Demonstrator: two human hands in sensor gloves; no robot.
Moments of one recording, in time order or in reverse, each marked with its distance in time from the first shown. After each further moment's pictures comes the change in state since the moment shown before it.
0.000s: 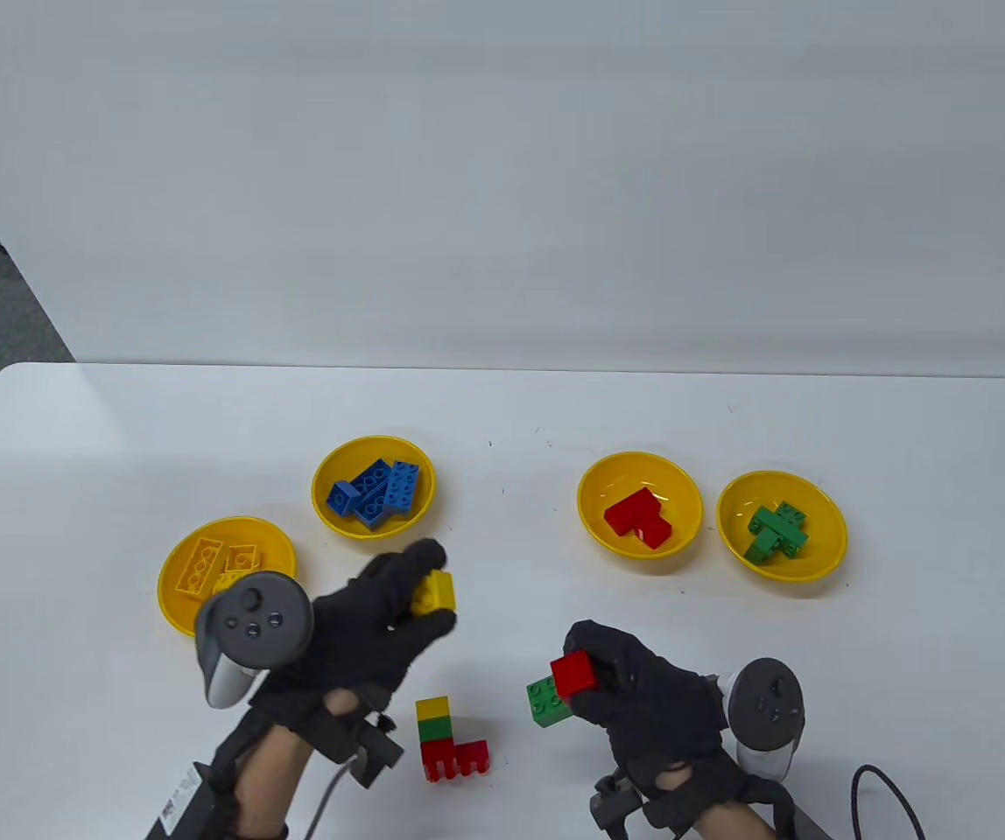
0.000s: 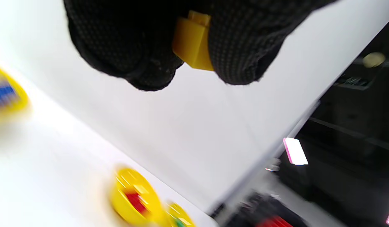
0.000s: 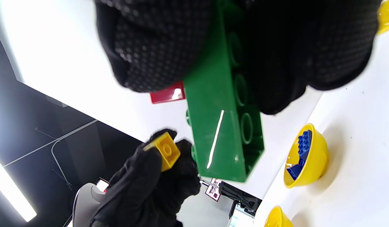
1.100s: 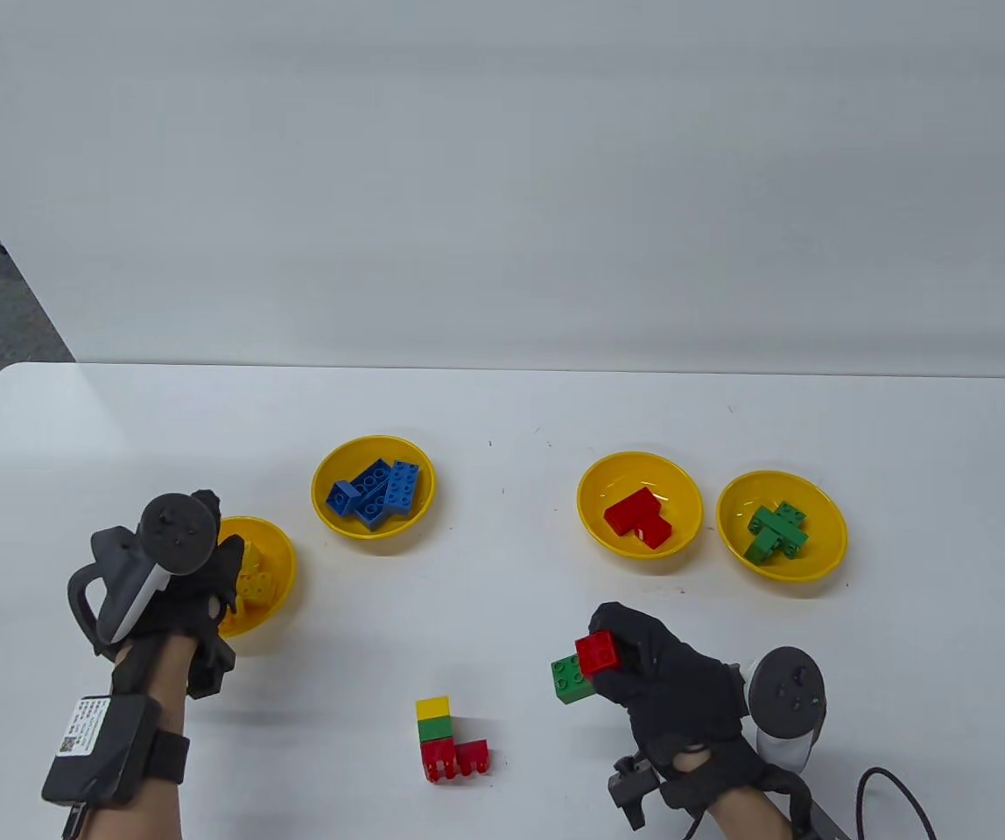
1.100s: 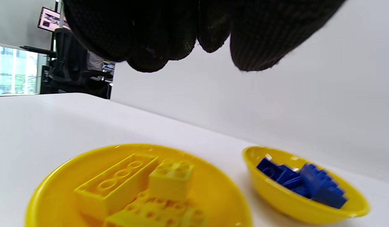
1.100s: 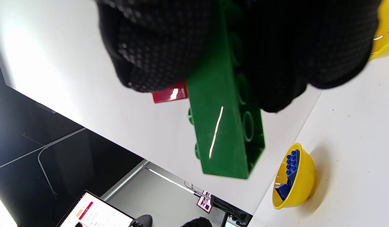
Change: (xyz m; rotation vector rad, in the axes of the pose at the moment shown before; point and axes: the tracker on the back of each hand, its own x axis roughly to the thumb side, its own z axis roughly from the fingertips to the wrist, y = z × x) left_hand -0.118 0.069 -0.006 0.102 0.572 -0.646; right_hand -0.005 -0.015 -0.005 -0.042 0.024 0.032
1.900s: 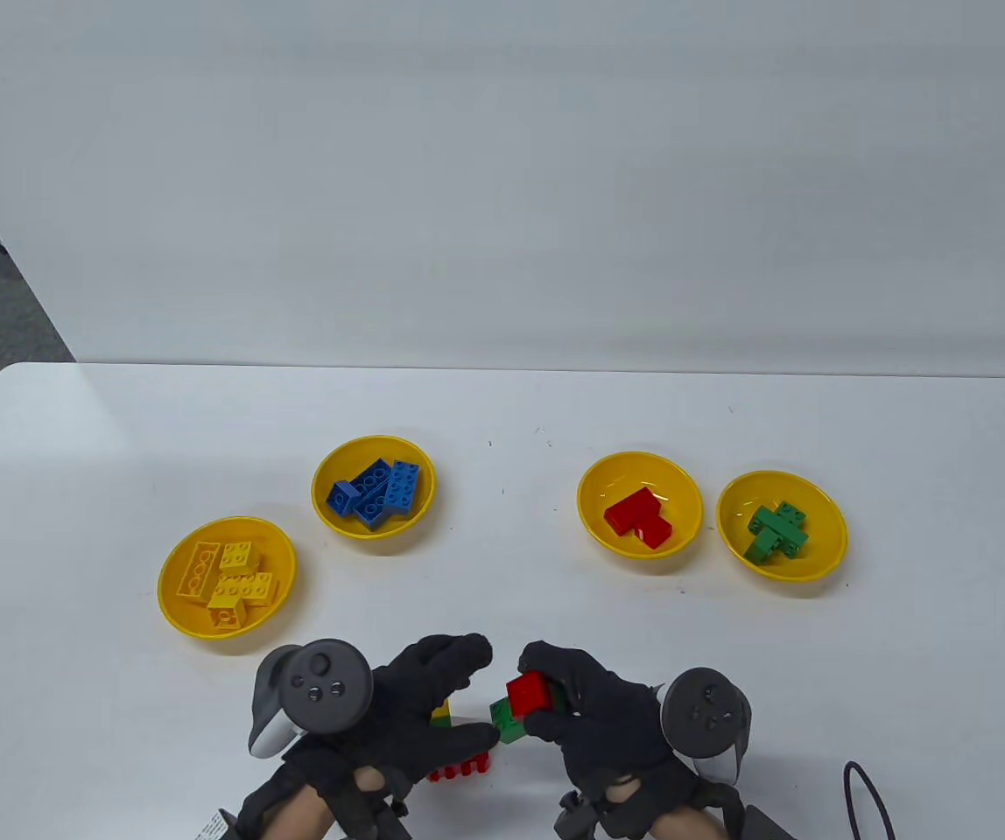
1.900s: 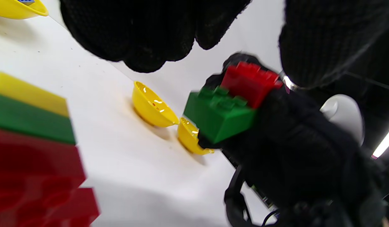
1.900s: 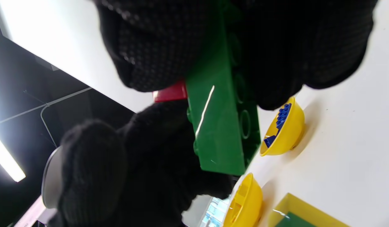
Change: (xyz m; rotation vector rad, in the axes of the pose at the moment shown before) left_hand 0.129 -0.077 0.137 -0.408 -0.743 0.566; right_hand -0.010 0.060 0.011 0.148 -0.026 0.048
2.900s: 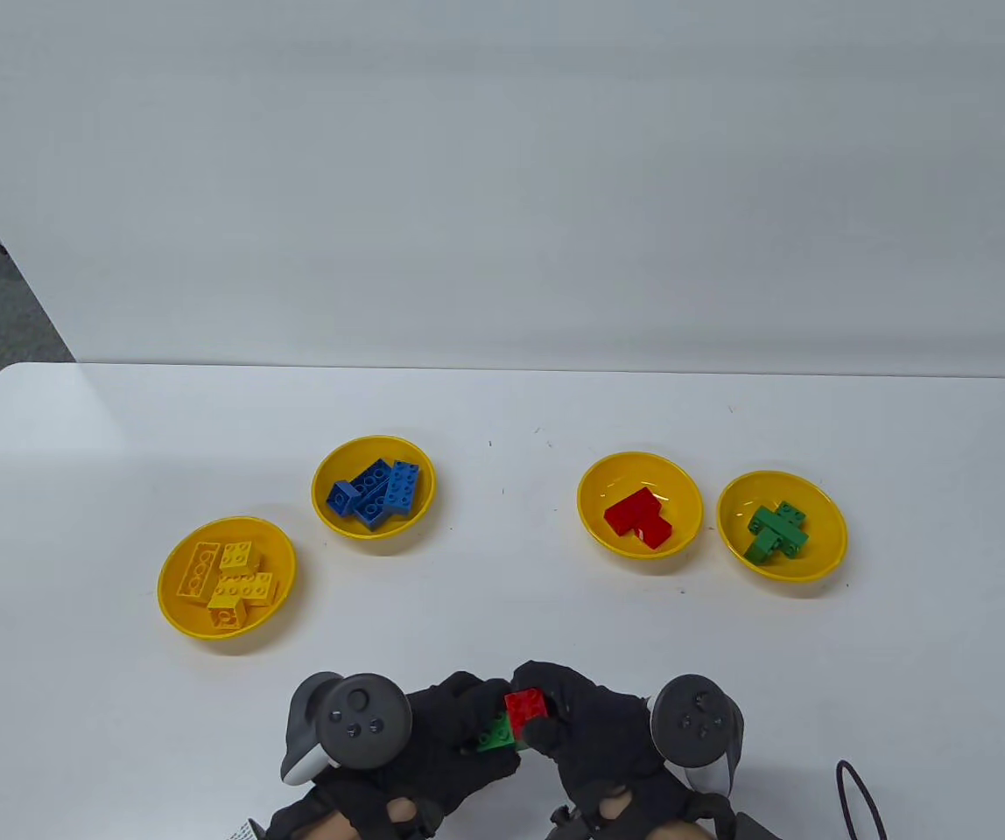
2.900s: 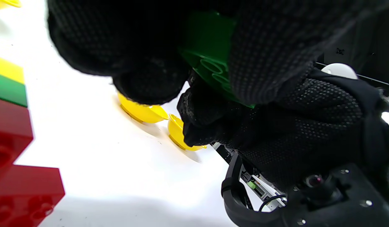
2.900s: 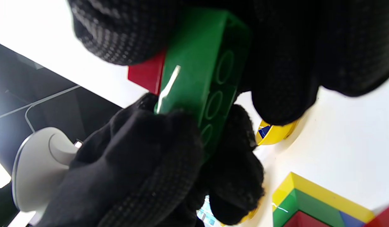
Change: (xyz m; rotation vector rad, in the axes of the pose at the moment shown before) left_hand 0.016 -0.020 -0.001 0.031 -0.054 -0.006; right_hand 0.007 0.008 0.004 0.012 0.079 -0.003
